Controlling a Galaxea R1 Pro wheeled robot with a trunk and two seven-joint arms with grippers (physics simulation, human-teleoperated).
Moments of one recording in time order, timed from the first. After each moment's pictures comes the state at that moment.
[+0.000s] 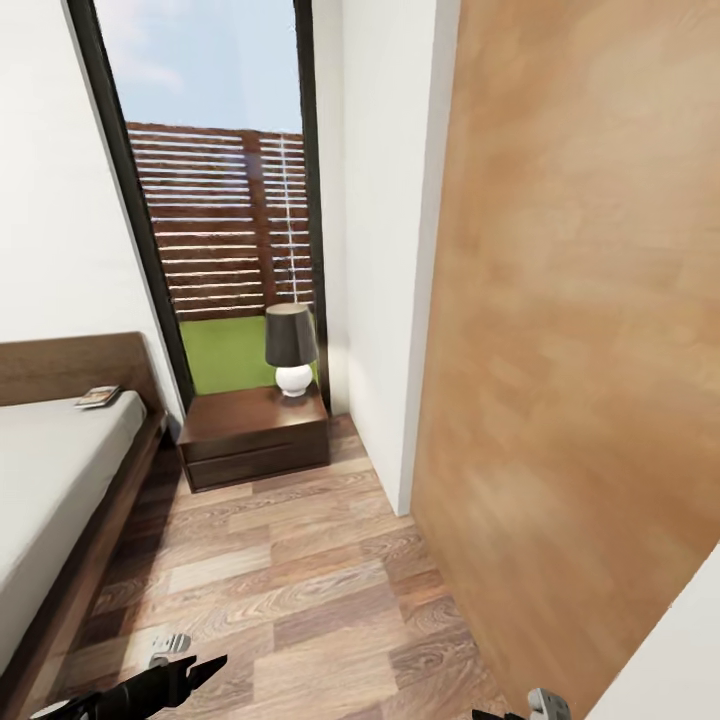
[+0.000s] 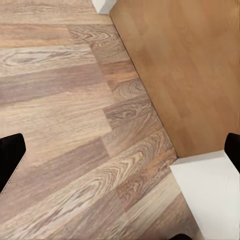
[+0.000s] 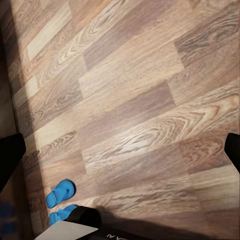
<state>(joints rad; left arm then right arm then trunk) -0.47 0.27 0.48 -0.18 -0.17 -0.03 -0.97 -0.42 -0.14 -1.05 -0.15 0.71 0.09 0.80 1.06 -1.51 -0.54</state>
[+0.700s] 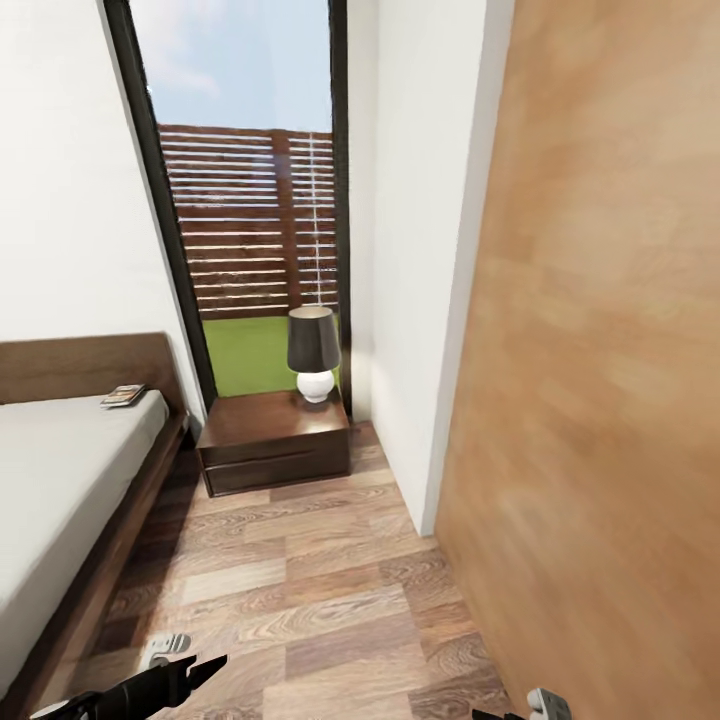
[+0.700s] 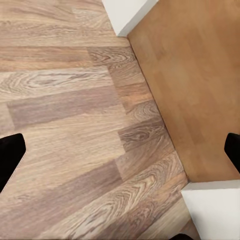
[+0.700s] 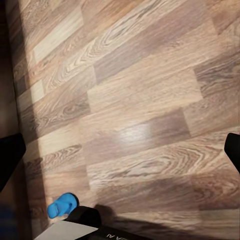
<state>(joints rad) -0.47 0.27 0.48 -0.18 -0.17 -0.03 -0.97 -0.42 -0.14 -1.05 -0.15 0.71 0.09 0.80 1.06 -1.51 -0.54</state>
